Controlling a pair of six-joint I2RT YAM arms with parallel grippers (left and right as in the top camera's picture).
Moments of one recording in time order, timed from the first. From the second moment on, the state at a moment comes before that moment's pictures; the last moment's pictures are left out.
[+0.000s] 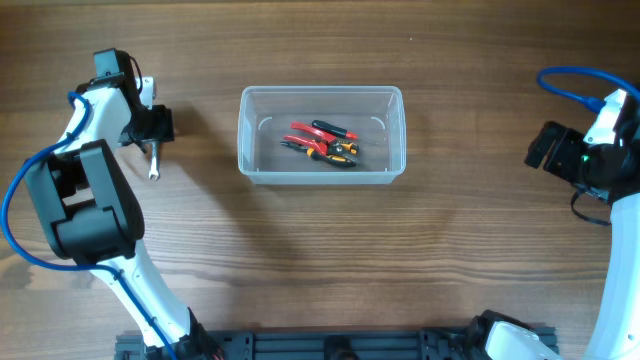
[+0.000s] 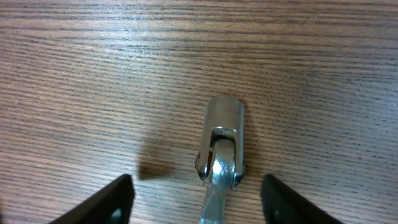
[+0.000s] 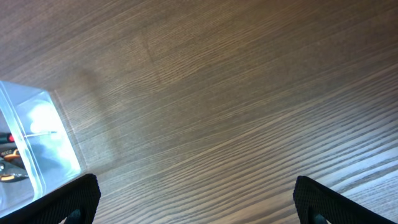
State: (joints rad) left arm 0.25 2.13 1.51 -0.72 -0.06 0.14; right arm -0.36 1.28 1.33 -1.17 -0.05 0.11
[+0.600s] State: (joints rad) left arm 0.25 2.13 1.51 -0.72 -0.06 0.14; right arm -0.36 1.28 1.33 -1.17 -0.05 0.11
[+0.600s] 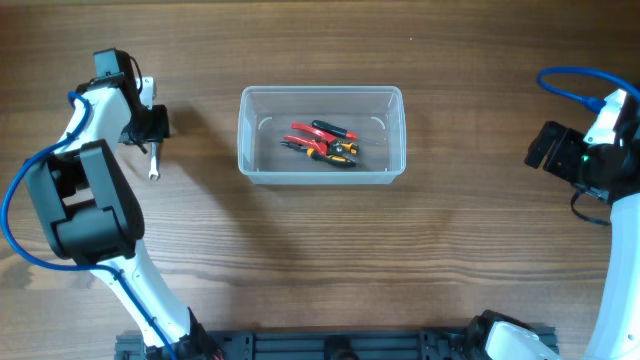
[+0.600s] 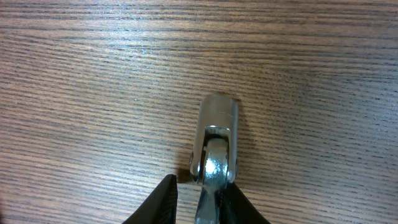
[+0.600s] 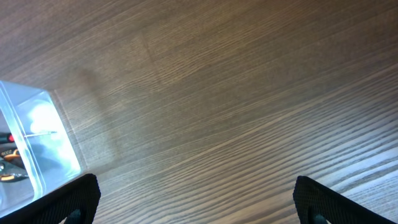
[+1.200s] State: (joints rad) left arm 0.25 2.13 1.51 -0.72 -0.03 0.14; right arm -0.36 1.28 1.33 -1.17 -0.05 0.11
